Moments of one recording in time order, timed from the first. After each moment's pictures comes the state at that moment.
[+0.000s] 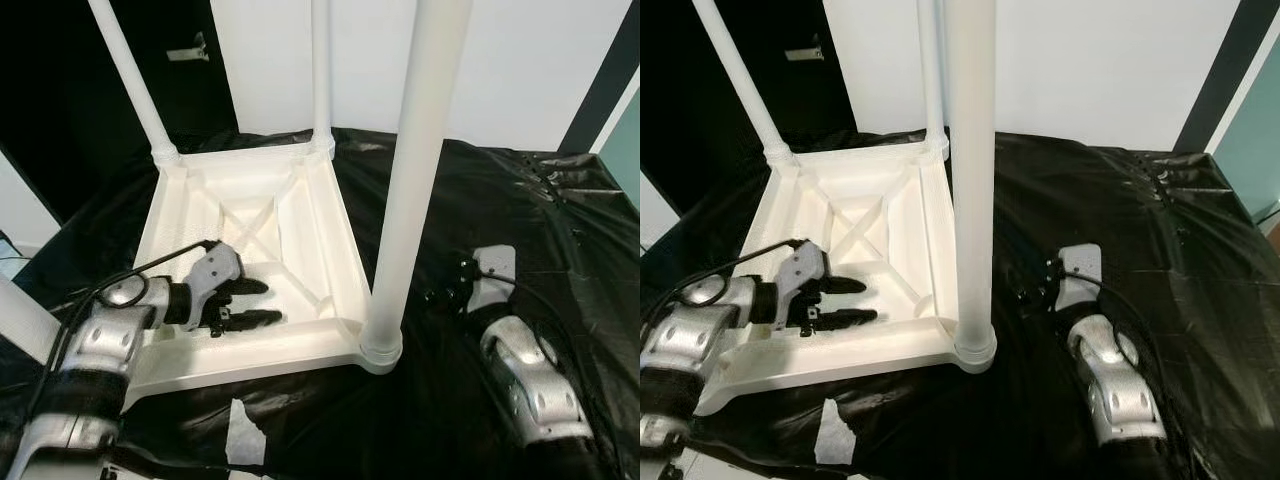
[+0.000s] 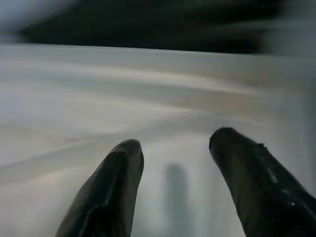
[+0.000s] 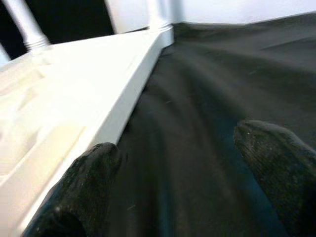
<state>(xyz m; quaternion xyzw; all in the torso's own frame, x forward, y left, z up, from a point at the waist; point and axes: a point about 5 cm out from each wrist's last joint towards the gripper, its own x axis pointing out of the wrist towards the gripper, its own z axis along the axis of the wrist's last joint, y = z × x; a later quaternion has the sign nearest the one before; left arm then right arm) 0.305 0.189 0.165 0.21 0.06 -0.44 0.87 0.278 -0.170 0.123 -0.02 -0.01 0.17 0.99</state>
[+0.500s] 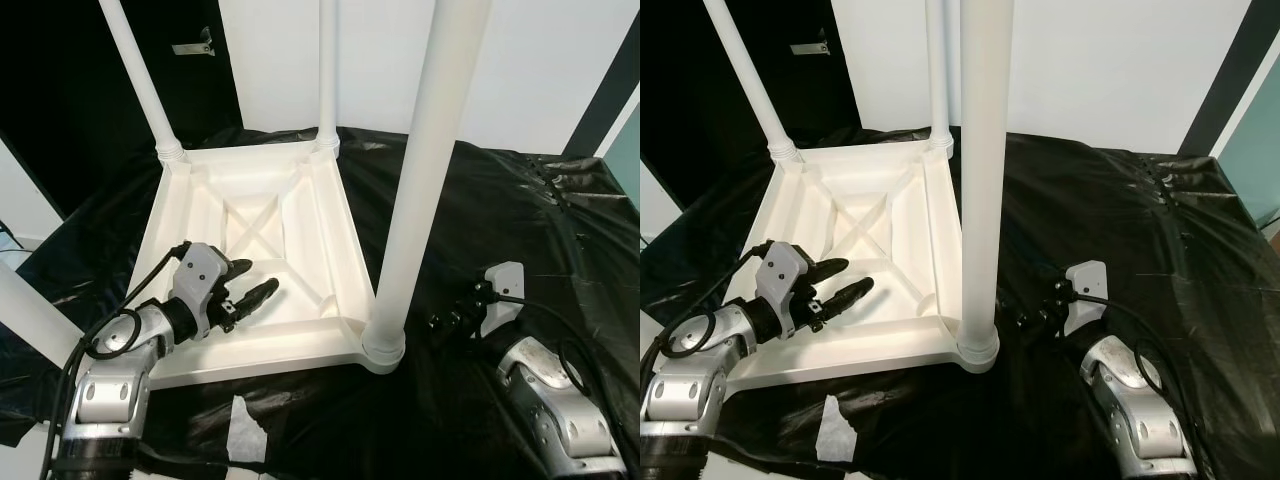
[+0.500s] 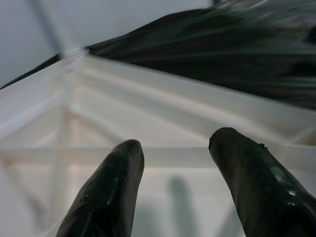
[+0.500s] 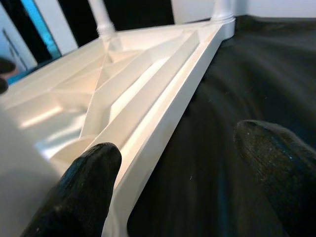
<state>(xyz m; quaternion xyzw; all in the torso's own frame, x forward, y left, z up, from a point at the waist) 0.268 0.171 0.166 0.14 0.01 -0.38 0.91 0.246 -0.172 0.132 -0.04 0.00 0.29 0.96</state>
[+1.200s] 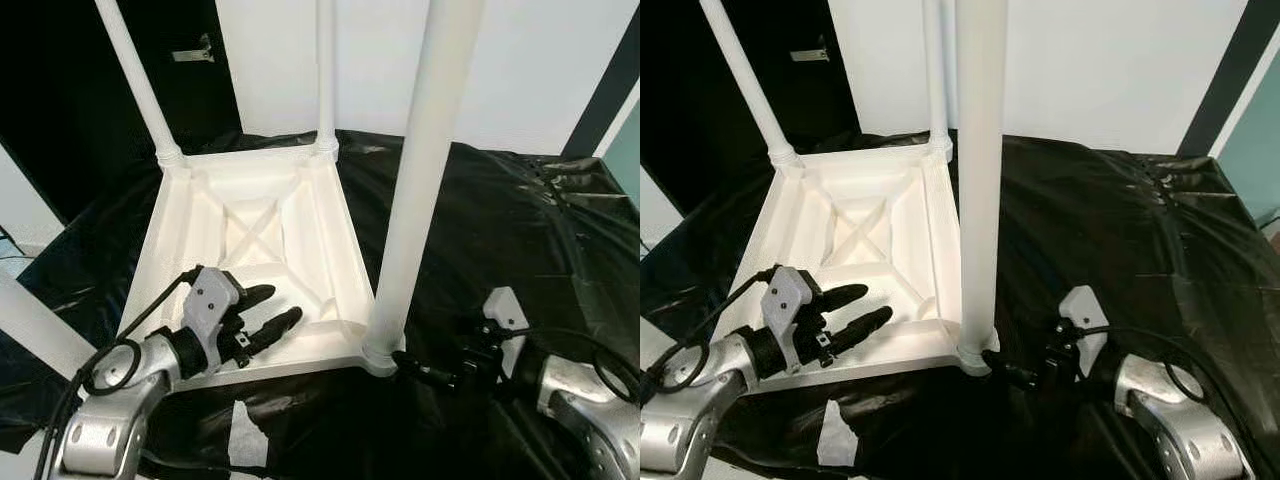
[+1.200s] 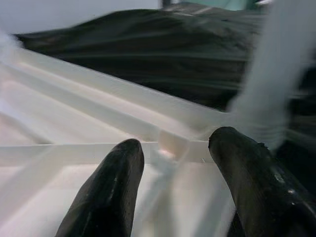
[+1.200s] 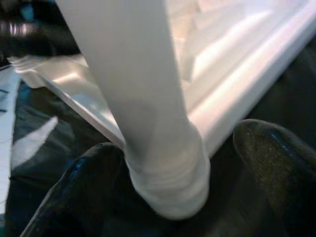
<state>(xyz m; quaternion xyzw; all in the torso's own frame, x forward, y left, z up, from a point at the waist) 0.226 0.147 0.162 0.08 0.05 -0.47 0.88 0.223 -0.162 0.145 -0.08 0.06 0.47 0.88</state>
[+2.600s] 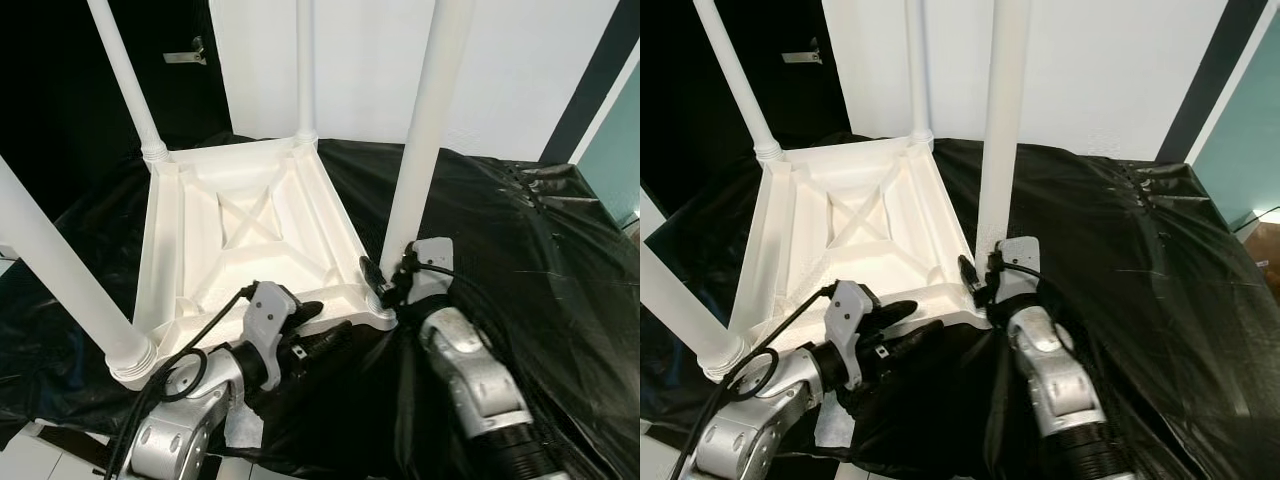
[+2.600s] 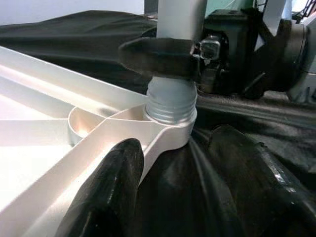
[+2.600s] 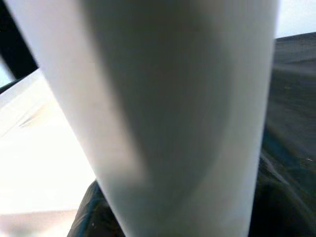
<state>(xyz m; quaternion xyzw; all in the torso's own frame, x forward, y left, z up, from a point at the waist) 0.231 0.102 0.140 0.02 0.06 -0.45 0.89 0.296 -0.101 0.136 0.01 -0.01 0.12 0.99</state>
